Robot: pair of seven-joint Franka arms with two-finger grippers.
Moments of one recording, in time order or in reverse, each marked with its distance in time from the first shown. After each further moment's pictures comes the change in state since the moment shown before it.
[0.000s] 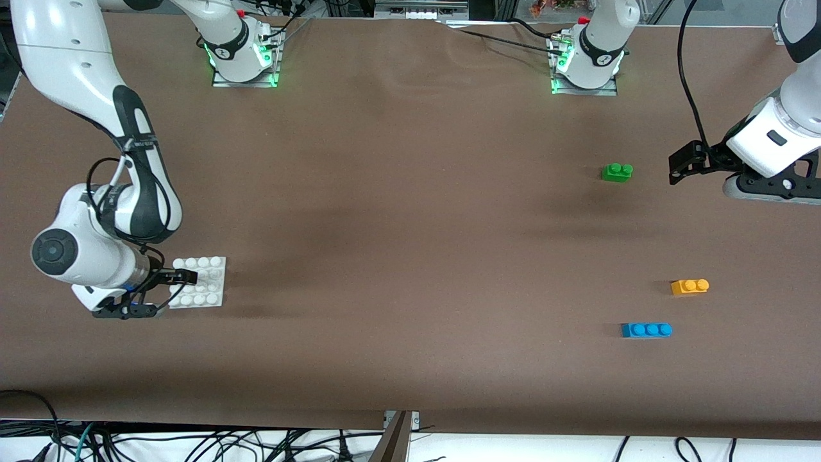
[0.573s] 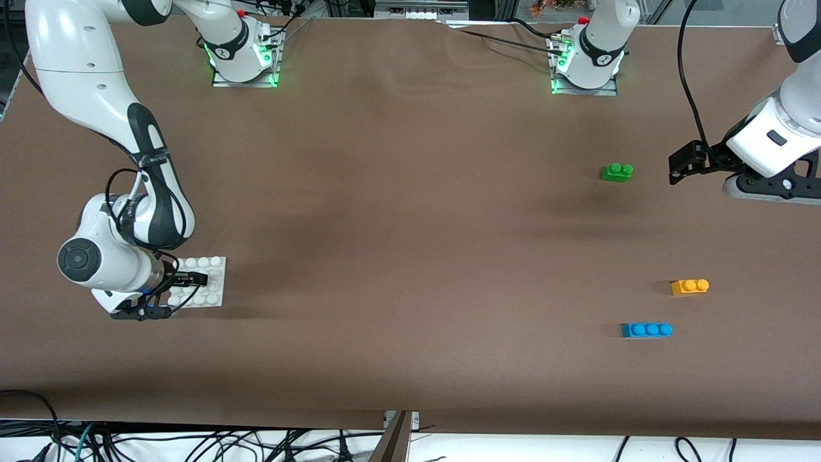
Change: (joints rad) left arm 0.000 0.000 0.000 0.000 0.000 0.000 0.000; right arm 0.000 0.062 0.000 -0.001 0.000 0.050 0.000
